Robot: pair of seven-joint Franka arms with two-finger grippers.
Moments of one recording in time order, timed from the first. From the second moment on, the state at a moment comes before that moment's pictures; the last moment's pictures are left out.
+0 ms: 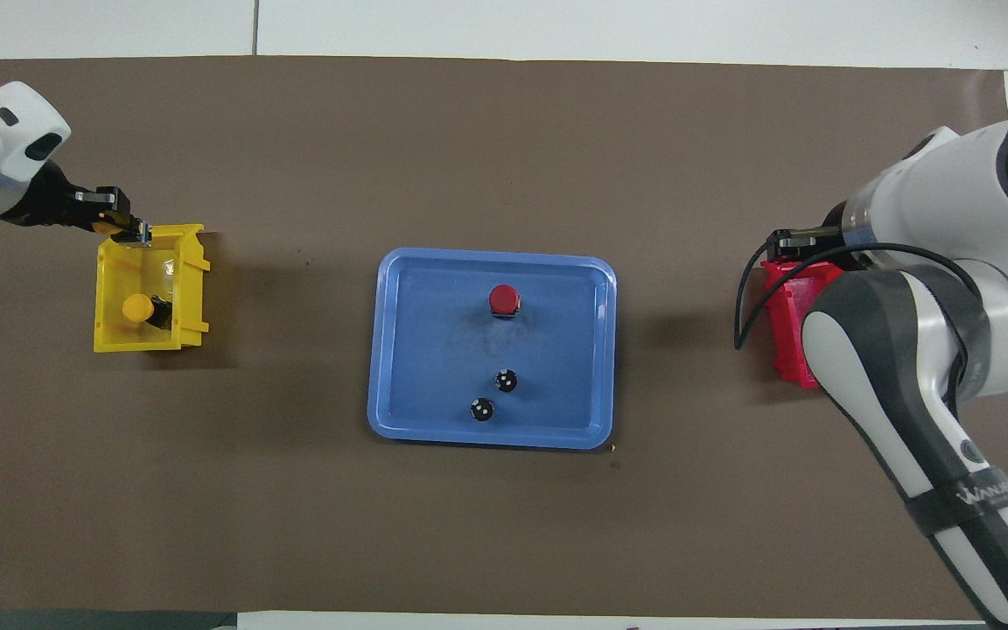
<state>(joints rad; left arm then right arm) 0.00 0.24 -0.05 -1.61 -0.01 1.86 0.06 0.06 0.04 0.00 -1.99 -0.07 2.08 0.07</state>
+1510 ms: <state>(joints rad) -0.59 0.32 -0.06 -1.86 -0.12 2.27 -0.58 -0.08 -0.05 0.01 -2.33 0.02 2.32 -0.19</state>
